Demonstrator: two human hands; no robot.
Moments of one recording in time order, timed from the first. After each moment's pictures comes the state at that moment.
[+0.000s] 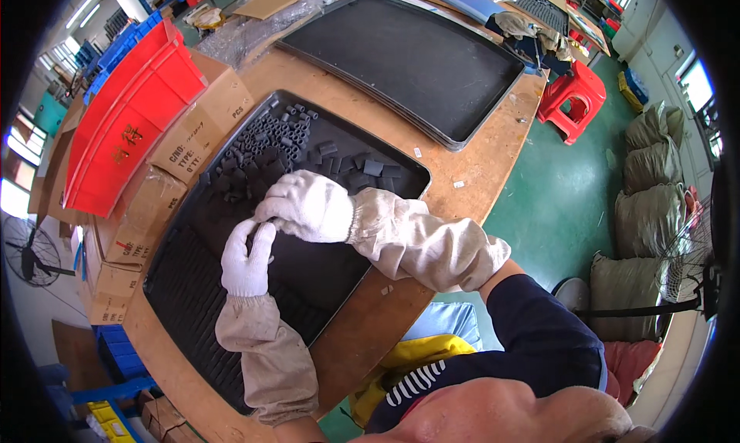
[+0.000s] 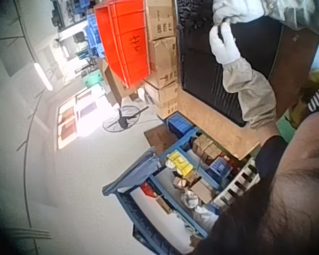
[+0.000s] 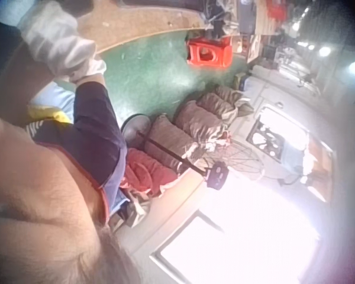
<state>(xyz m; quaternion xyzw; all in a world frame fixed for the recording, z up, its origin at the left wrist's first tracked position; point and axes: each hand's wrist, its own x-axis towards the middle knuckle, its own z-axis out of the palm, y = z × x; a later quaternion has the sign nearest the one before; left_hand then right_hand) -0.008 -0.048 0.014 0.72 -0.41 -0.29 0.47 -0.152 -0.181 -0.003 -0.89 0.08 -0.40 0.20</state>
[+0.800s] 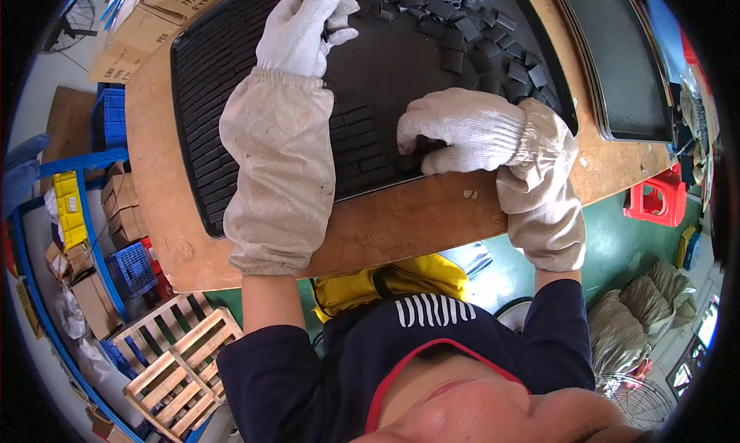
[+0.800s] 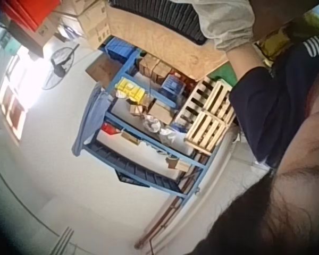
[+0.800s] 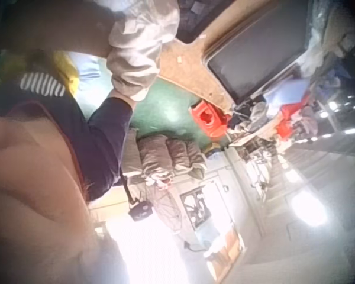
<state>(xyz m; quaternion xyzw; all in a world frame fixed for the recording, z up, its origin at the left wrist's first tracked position) 0.032 -0.042 0.020 0.58 -0.22 -0.38 0.69 -0.171 -0.151 0.003 -0.92 -0.10 0.11 0.36</state>
